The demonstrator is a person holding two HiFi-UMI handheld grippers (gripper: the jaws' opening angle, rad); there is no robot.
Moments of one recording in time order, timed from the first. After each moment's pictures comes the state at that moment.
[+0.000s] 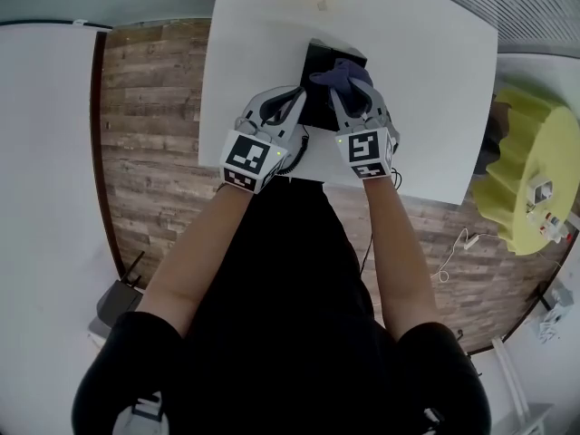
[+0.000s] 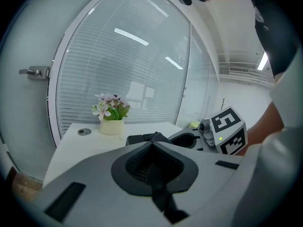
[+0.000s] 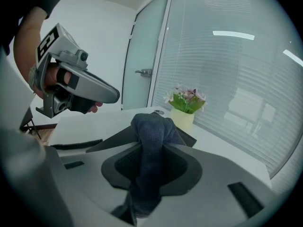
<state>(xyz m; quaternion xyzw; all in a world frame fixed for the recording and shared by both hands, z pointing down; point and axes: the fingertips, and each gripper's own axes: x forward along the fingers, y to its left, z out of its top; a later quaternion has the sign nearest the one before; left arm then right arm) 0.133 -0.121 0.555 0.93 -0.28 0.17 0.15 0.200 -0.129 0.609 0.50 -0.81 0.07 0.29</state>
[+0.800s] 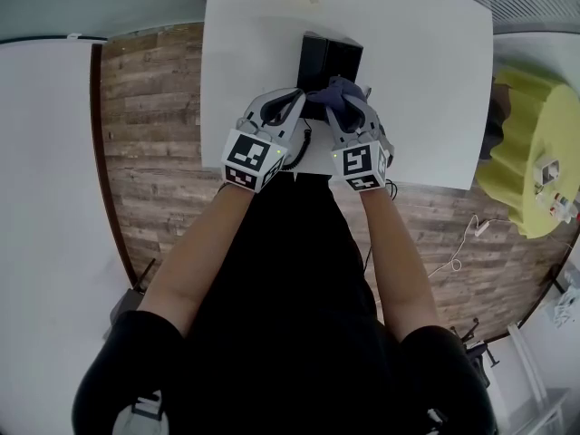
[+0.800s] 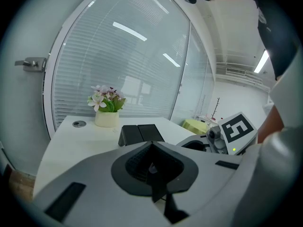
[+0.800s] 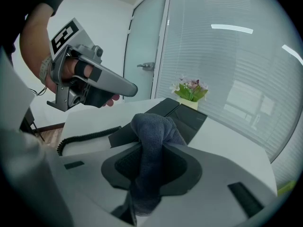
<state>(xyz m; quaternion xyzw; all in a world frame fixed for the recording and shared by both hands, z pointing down) 0.133 -0.103 0.574 0.94 -0.25 0.18 0.17 0.186 -0.075 0.636 0.50 -0.80 0.10 0.31</state>
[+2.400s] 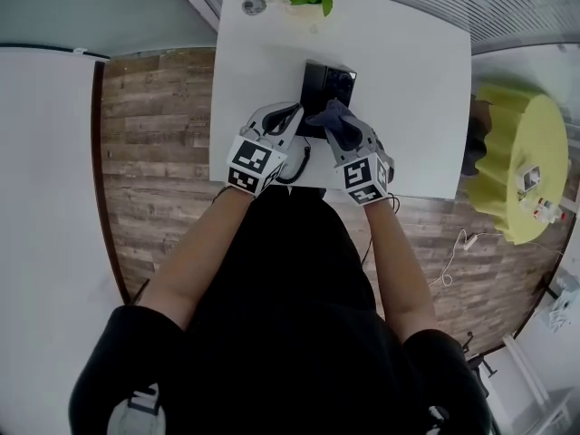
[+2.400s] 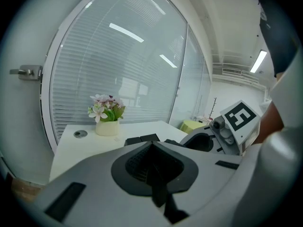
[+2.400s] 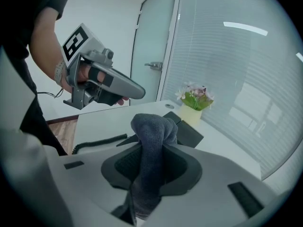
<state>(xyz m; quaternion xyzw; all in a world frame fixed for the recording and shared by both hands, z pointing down) 0.123 -0.115 0.543 0.94 -0.23 0.18 0.16 0.179 -0.071 0.593 0.46 -0.81 0.10 0.36</state>
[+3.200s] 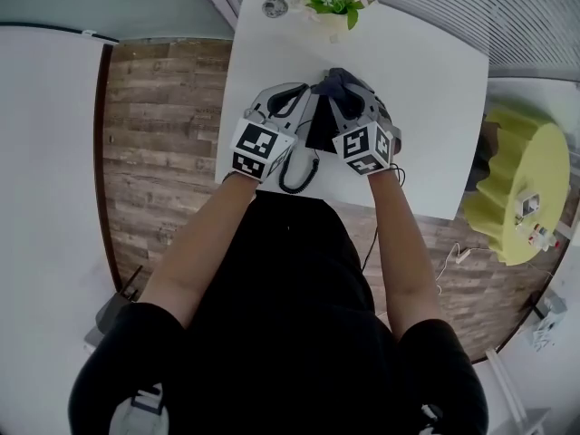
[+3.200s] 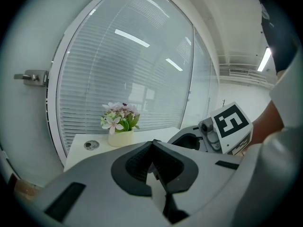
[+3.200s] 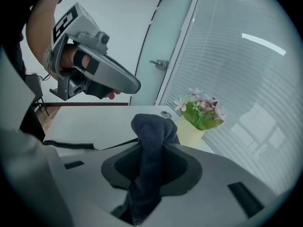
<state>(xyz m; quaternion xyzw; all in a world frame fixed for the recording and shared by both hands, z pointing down) 0.116 -0.188 0.531 0.94 -0.28 0.16 0.15 0.169 -0.180 0.593 0.42 -0.82 0.01 0.39</state>
